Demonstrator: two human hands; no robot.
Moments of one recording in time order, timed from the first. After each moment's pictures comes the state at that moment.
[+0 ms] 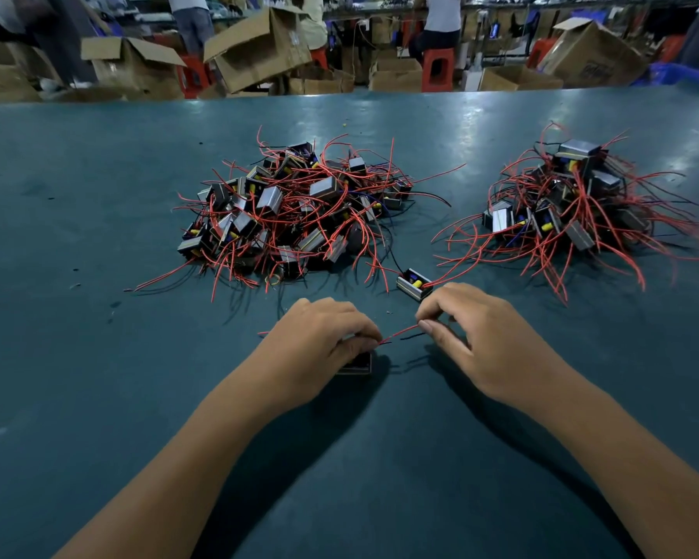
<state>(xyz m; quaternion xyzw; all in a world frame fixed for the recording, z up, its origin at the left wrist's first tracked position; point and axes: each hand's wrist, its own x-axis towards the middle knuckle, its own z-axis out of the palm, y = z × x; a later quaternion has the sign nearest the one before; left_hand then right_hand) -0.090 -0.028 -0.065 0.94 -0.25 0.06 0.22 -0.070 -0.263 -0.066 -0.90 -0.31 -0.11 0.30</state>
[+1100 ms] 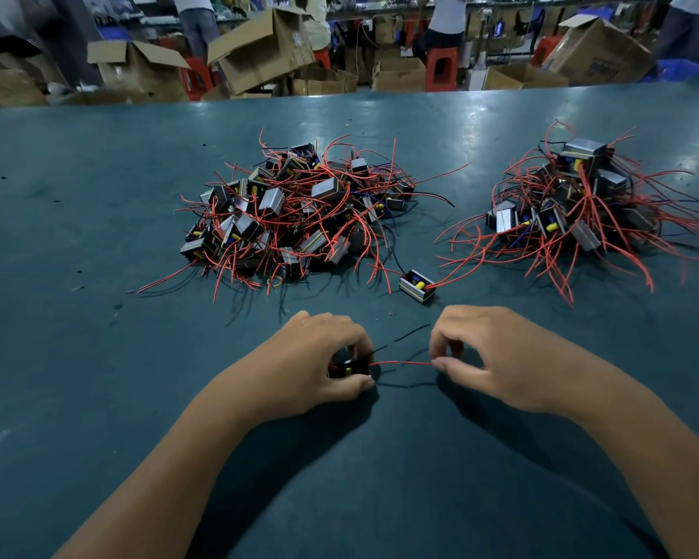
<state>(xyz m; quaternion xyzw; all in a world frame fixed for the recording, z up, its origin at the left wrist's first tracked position) -0.092 -0.013 -0.069 0.94 -0.27 -0.02 0.19 -0.071 -0.276 -0.049 -0.91 -0.35 0.06 0.19</state>
